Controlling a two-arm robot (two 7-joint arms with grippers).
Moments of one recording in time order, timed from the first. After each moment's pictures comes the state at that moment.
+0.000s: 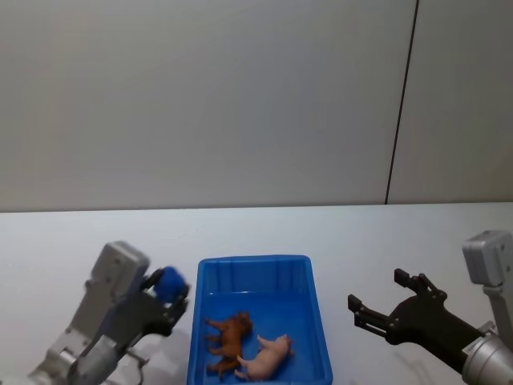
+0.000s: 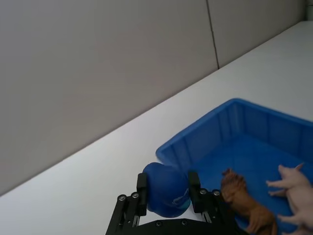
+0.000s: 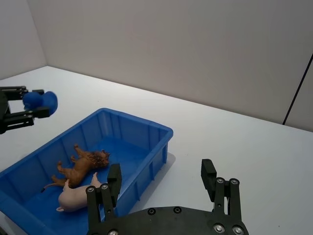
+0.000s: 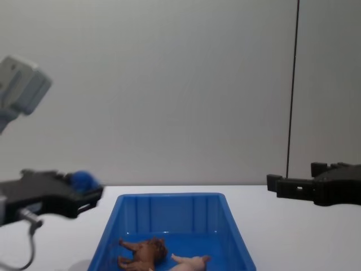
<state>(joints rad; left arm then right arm) -0.19 0.49 0.32 -1.58 -0.21 0.15 -0.18 0.07 0.33 -0.24 -1.72 0.30 0.24 0.32</state>
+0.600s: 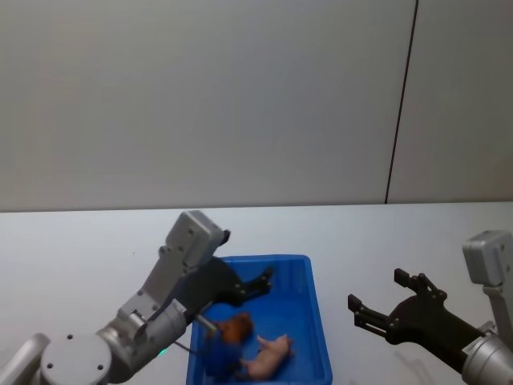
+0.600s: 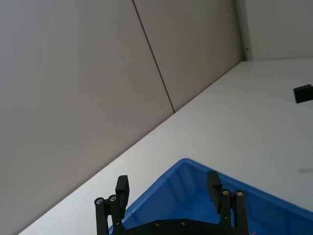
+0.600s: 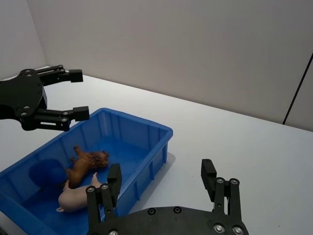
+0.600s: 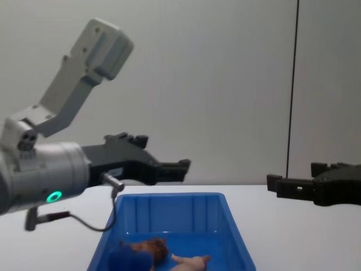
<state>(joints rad) -0.34 0.35 0.39 -1.50 -0.11 0.10 -0.33 0.07 0.33 -0.24 -1.72 0.30 0.24 0.32</state>
